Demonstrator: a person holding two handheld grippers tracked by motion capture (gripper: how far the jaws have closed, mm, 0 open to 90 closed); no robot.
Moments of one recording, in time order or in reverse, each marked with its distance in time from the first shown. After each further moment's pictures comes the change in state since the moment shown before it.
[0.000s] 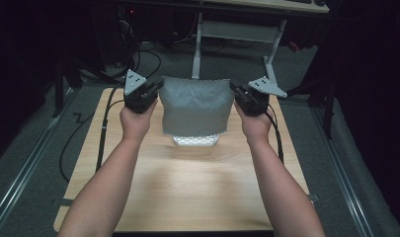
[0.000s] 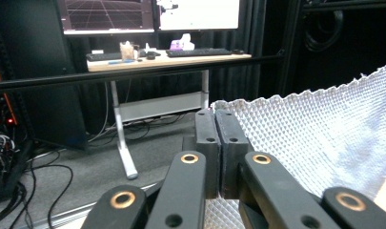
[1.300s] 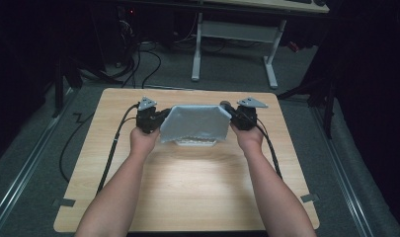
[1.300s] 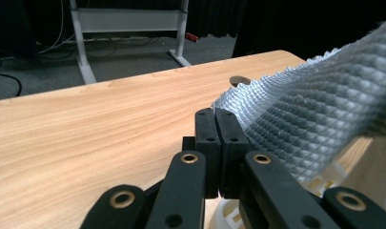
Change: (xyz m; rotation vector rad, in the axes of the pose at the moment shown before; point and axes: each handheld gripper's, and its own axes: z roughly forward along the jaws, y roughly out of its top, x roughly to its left) left arm 0.005 -0.107 0.031 0.275 -0.117 -0.163; right arm -0.016 -0.097 0.038 0.289 0.013 0.054
